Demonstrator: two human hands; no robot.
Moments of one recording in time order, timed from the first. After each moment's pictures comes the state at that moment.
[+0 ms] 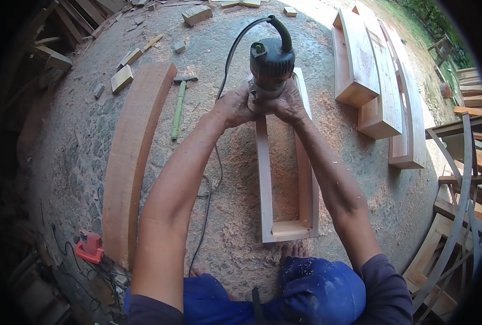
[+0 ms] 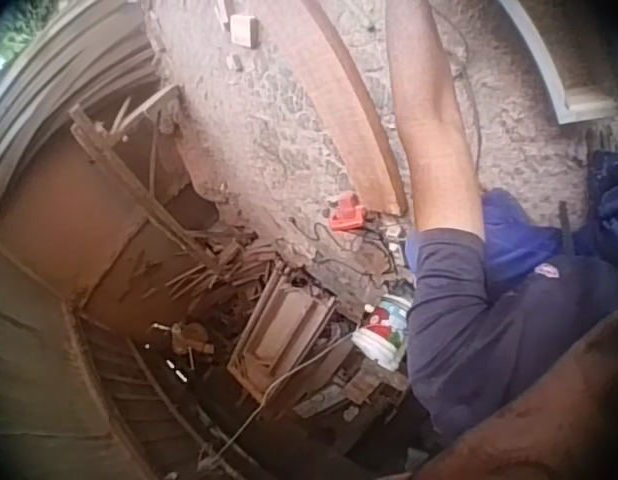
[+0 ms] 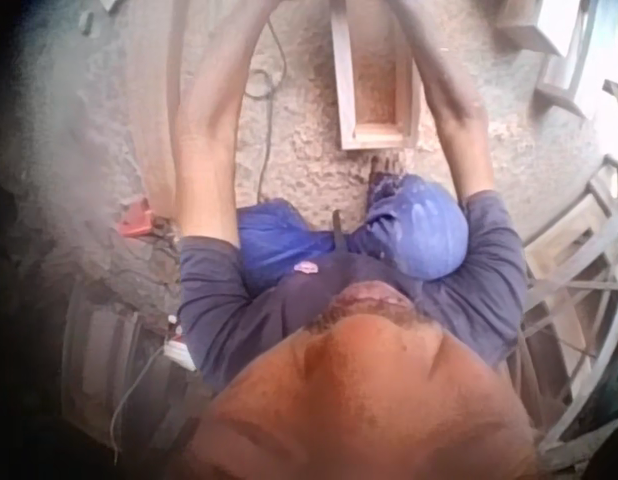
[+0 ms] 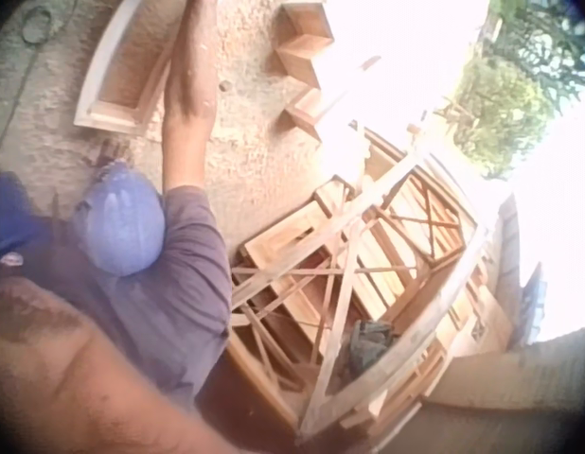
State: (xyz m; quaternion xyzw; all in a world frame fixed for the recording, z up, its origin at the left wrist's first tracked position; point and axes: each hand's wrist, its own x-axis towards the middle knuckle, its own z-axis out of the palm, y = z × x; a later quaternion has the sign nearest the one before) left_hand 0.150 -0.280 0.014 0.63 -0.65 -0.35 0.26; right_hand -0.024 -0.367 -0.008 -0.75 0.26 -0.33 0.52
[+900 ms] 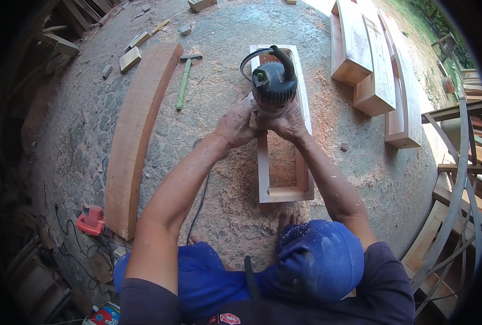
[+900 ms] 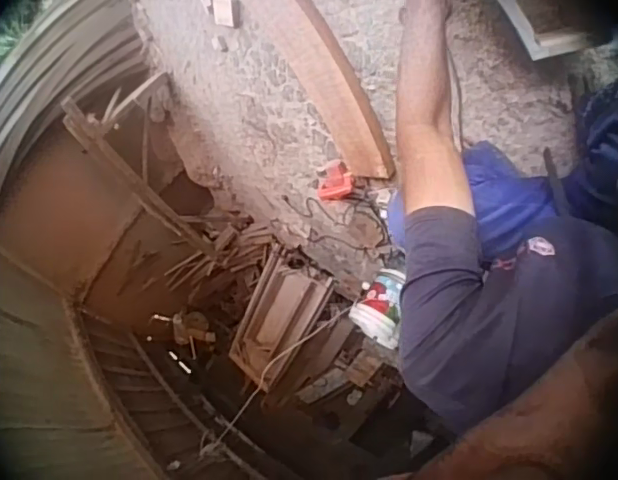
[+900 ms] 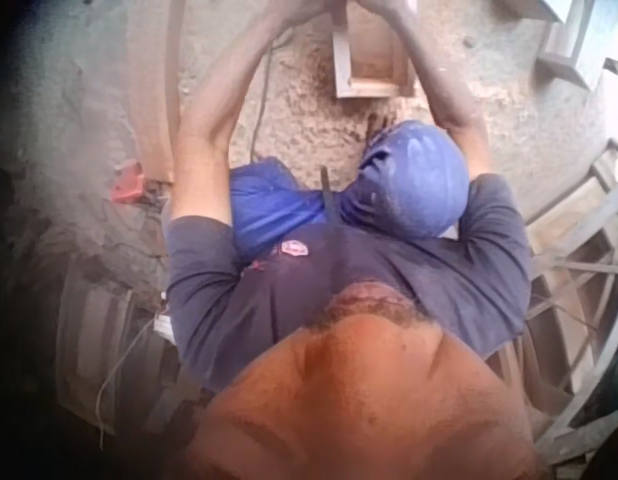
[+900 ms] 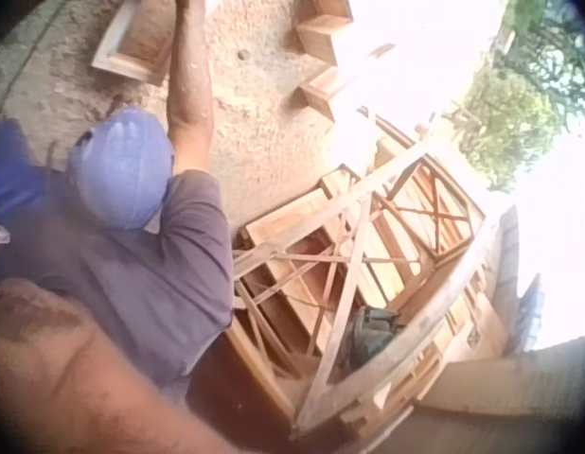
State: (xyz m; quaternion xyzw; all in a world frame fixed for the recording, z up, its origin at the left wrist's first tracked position) left_hand 0.090 -0.163 0.011 0.59 -0.68 -0.31 0.31; right_hand -0.084 -0.251 -0.023 -0.77 0.28 -0.33 0.46
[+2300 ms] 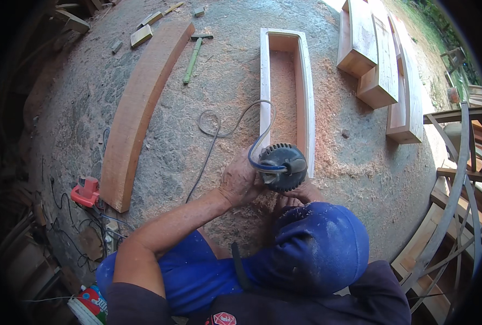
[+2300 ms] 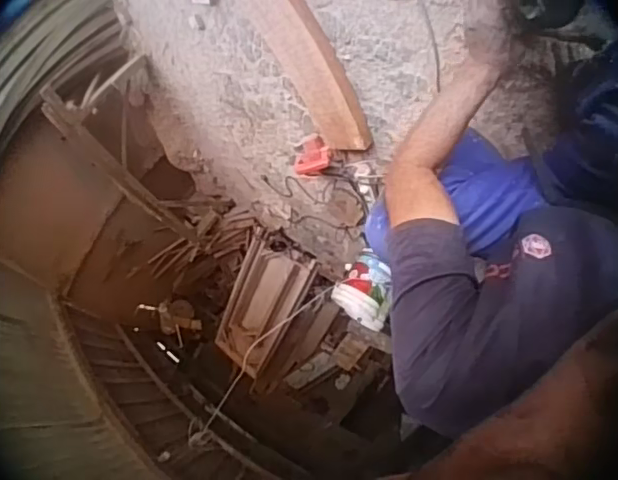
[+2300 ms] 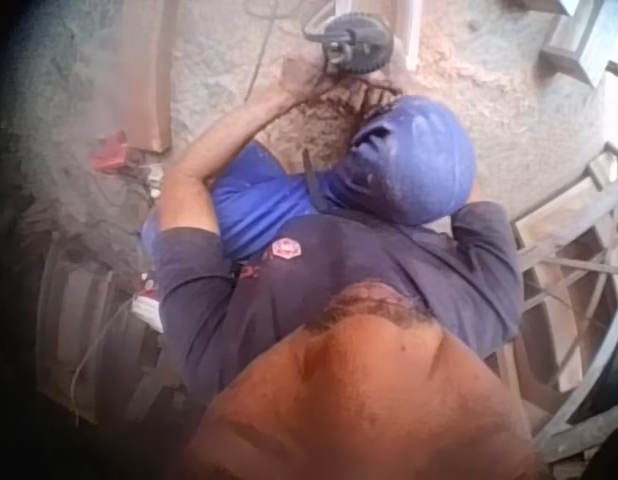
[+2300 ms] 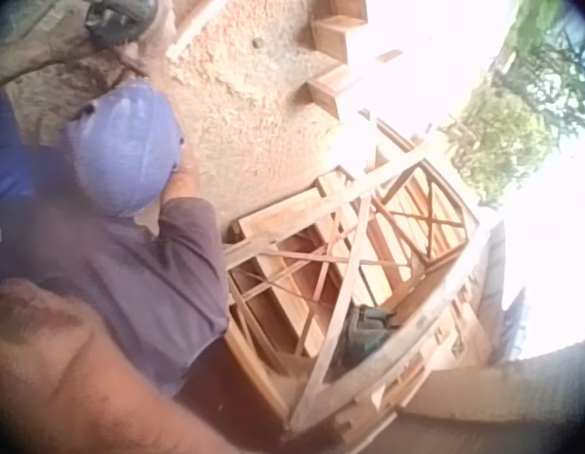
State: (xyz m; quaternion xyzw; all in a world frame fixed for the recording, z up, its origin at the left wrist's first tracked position) left_hand -0.004 0.028 0.013 0.61 -0.68 -0.23 0.34; right_hand -0.195 -0.074 -0.061 -0.64 0.32 -0.23 0.66
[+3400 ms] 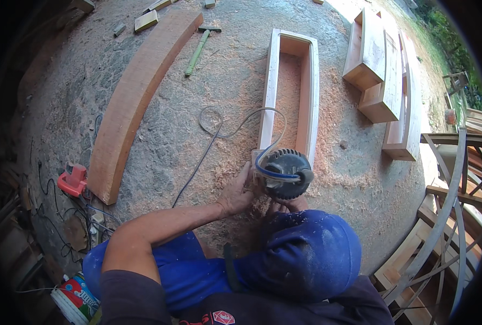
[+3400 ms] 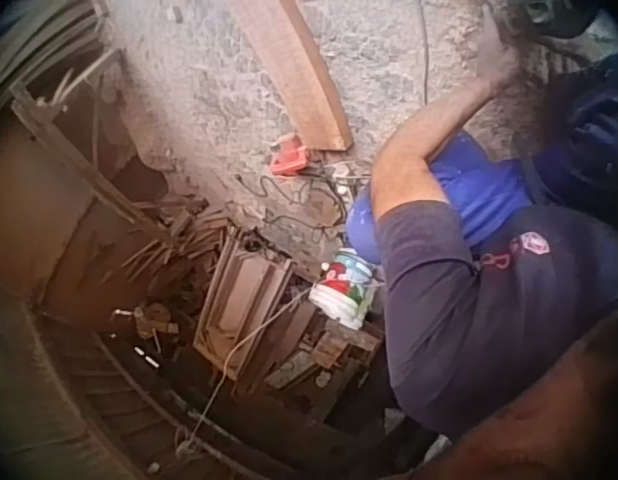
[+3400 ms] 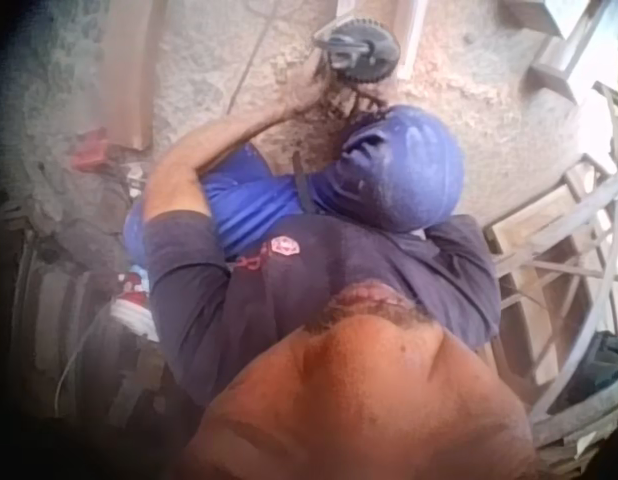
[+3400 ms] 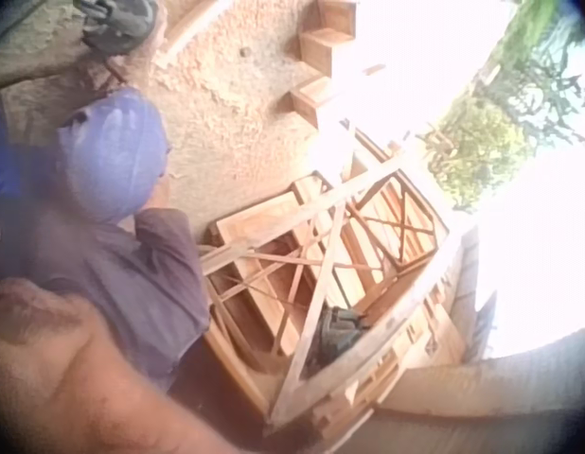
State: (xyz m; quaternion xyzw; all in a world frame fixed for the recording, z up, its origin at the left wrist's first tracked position) left_hand -0.020 0.071 -0.079 0.67 -0.47 -0.48 0.33; right_hand -0.183 -0.066 -0.035 -0.73 0.31 -0.33 0.51
